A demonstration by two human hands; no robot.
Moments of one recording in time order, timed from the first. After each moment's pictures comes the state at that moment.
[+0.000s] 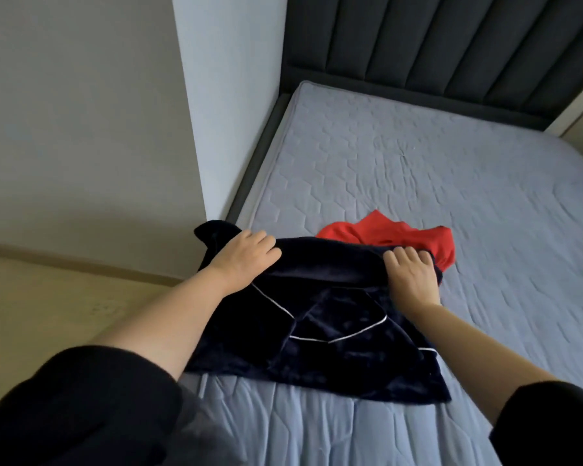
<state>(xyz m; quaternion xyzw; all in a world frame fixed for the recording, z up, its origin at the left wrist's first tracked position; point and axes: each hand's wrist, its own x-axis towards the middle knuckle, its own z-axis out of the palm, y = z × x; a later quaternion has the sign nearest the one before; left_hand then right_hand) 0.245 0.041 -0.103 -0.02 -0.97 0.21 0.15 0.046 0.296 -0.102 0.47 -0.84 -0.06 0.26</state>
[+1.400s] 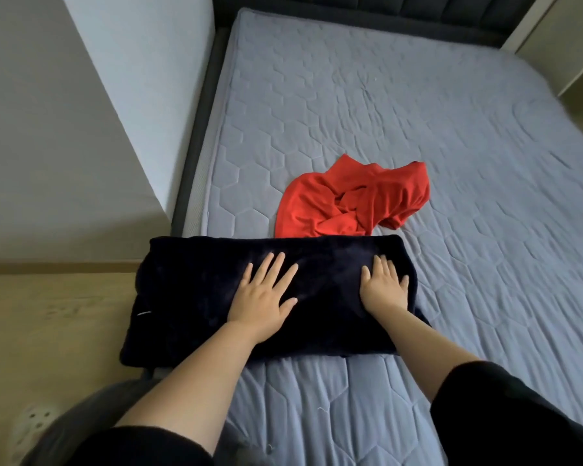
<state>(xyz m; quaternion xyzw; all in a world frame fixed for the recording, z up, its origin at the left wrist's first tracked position) 0.244 0.138 -0.242 0.10 -0.99 -0.06 -0.01 0.081 0.332 -0.226 0.10 -0.98 0.09 -0.13</state>
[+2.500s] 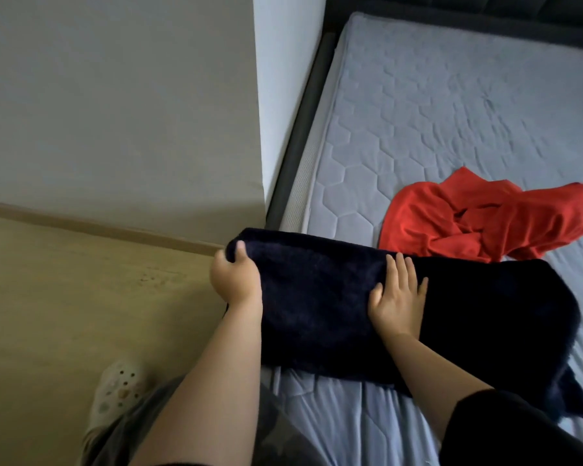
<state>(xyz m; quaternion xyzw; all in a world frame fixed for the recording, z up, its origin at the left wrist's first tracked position) 0.309 0.004 -0.227 0.65 -0.49 -0.45 0.37 0.167 0.190 -0.267 0.29 -0.94 0.17 0.06</state>
